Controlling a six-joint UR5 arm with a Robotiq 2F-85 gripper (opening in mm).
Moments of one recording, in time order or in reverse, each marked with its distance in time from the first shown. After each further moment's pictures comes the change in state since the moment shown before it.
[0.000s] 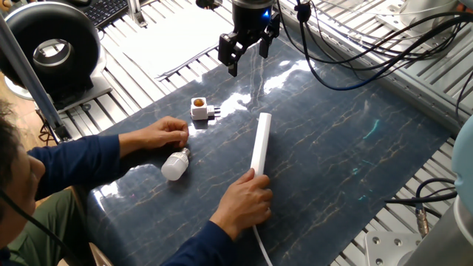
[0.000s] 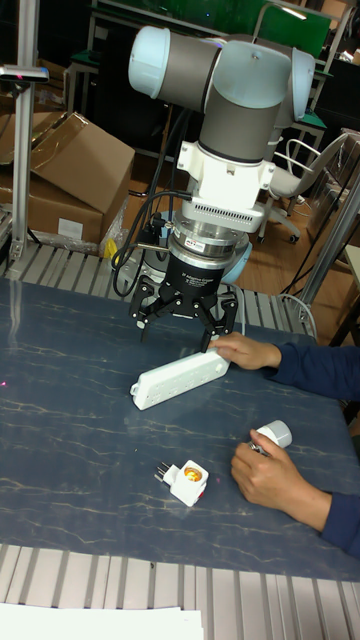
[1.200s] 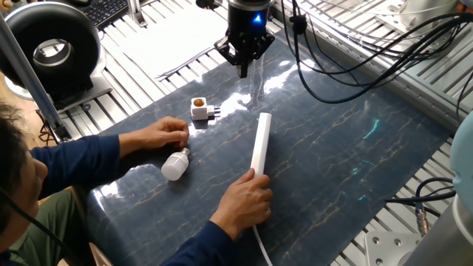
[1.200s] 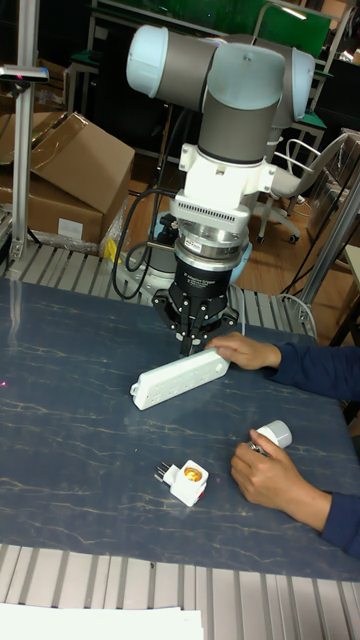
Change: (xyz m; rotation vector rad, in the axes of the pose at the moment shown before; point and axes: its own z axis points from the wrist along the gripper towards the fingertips) arm 0.003 0.023 0.001 -0.074 0.022 0.280
